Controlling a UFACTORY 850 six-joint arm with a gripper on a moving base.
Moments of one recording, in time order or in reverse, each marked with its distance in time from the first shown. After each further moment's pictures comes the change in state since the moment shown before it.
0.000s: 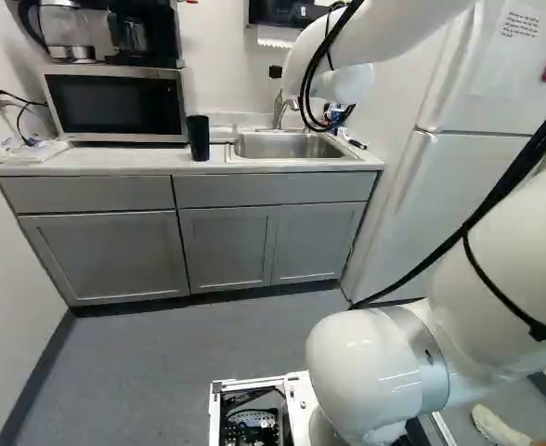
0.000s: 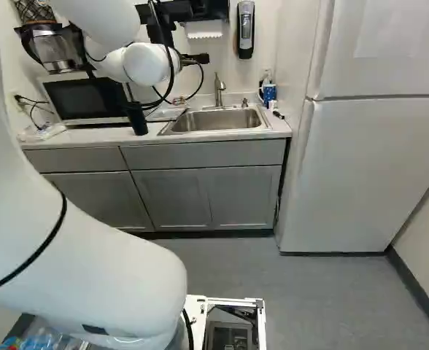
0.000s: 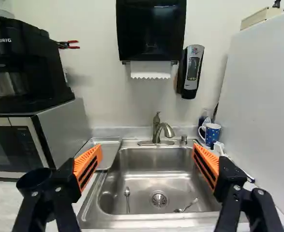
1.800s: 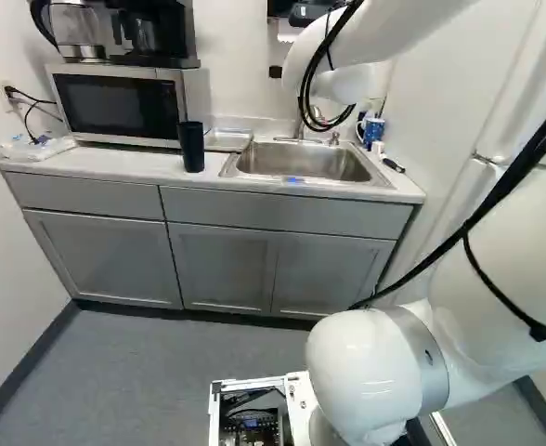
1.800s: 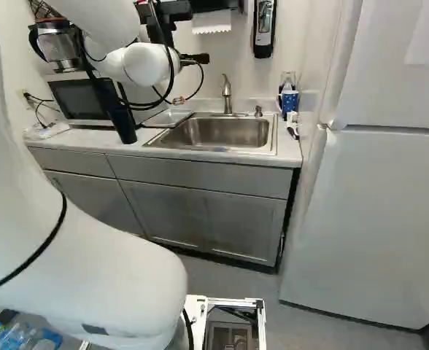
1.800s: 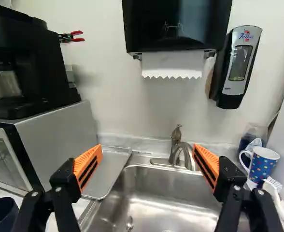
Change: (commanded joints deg) arm 0.0 0.0 0.0 0.0 0.0 0.0
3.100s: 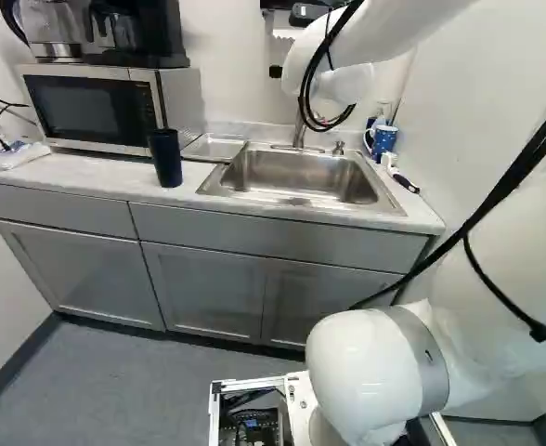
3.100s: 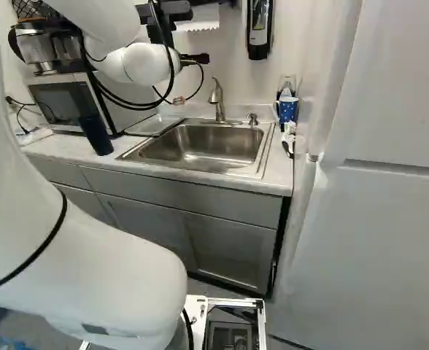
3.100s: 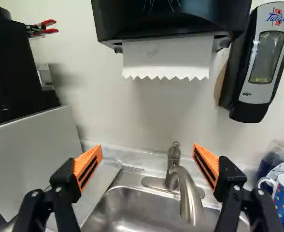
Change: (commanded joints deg) arm 0.0 0.0 0.0 0.0 0.0 0.0
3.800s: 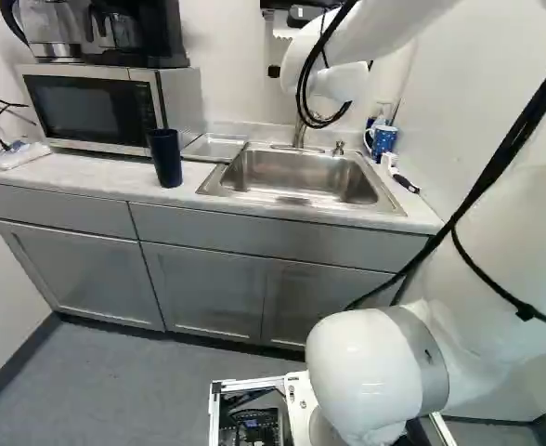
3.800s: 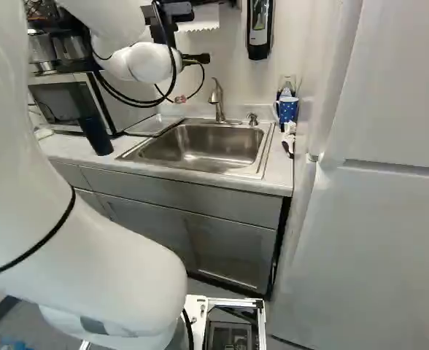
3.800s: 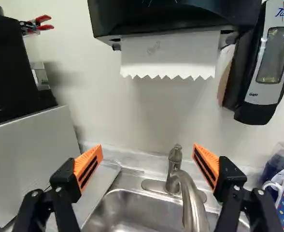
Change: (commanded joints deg) arm -0.1 -4.1 -3.7 0.0 -0.7 0.0
